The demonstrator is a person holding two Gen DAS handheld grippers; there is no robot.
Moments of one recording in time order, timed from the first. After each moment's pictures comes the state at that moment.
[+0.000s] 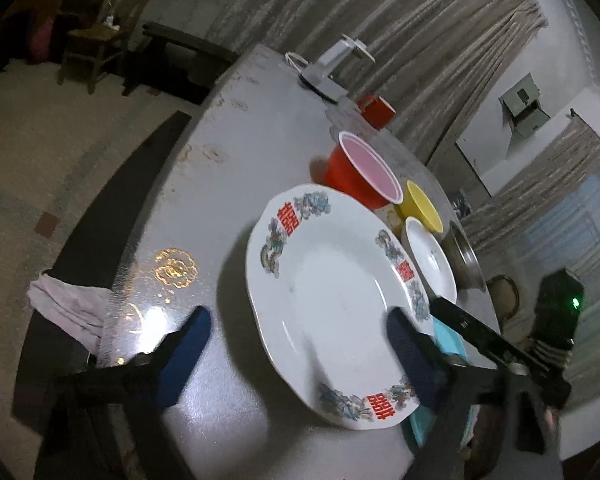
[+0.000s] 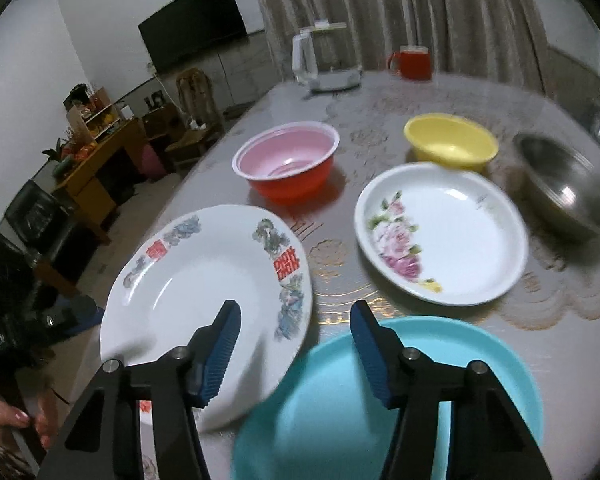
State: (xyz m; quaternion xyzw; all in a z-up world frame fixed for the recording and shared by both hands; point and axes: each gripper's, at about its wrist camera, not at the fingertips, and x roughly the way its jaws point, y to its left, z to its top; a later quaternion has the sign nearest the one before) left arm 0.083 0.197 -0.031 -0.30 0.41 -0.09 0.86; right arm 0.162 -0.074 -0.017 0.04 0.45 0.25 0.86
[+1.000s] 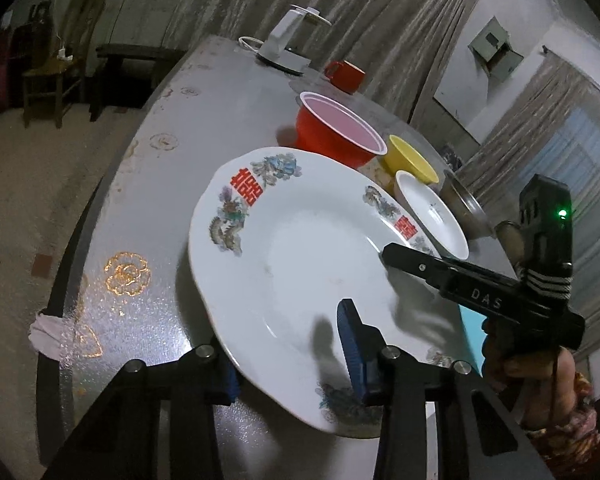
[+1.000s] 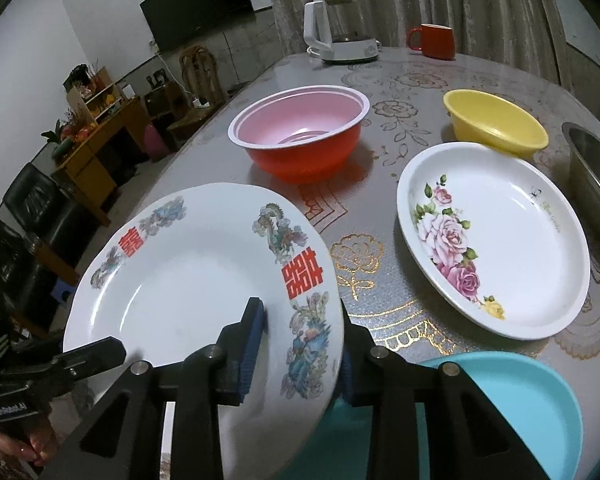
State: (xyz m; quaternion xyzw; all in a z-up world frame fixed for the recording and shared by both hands) left arm 0.099 0.164 -0.046 -0.20 0.43 -0.13 0.87; right arm 0.181 -0.039 -0.045 0.01 0.46 0.26 0.85
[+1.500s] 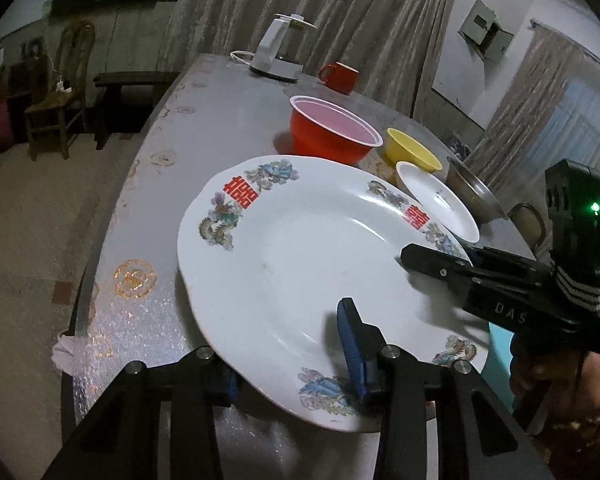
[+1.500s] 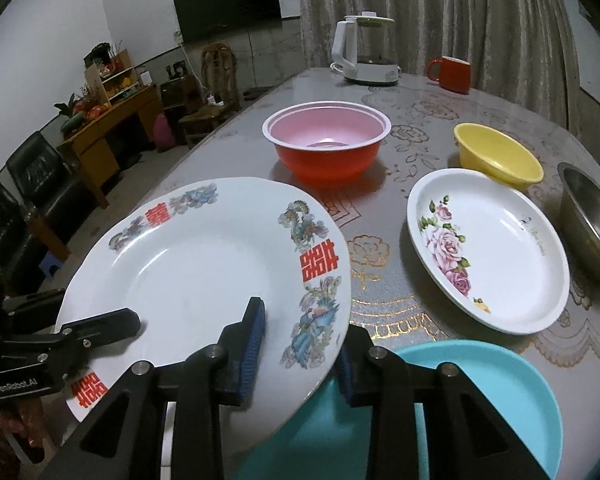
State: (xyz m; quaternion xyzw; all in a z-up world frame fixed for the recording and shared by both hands) left arm 0.091 0.151 -0.047 -0.15 0.41 -0.11 0.89; right arm 0.153 -0.036 -0.035 -0.05 0.42 0.27 0.86
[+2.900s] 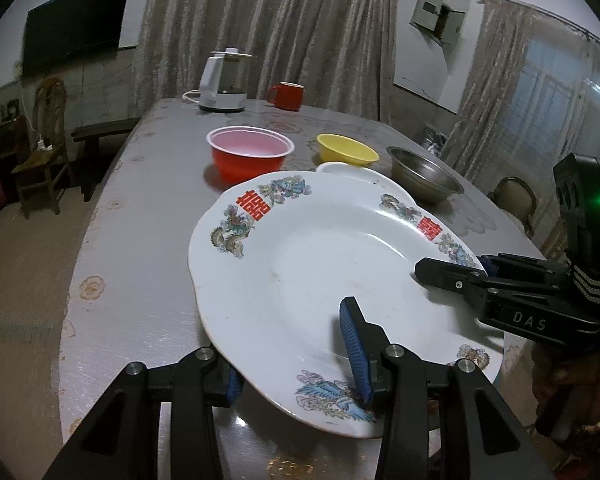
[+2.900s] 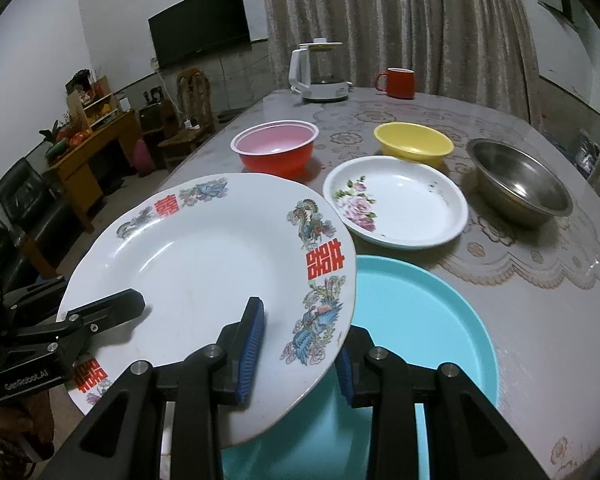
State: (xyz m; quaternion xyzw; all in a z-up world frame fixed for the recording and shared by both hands) left arm 0.045 0.079 -0.008 -0.07 0.36 -0.15 0.92; right arm 0.087 -0.111 -0.007 -0.02 0.40 0.22 0.89
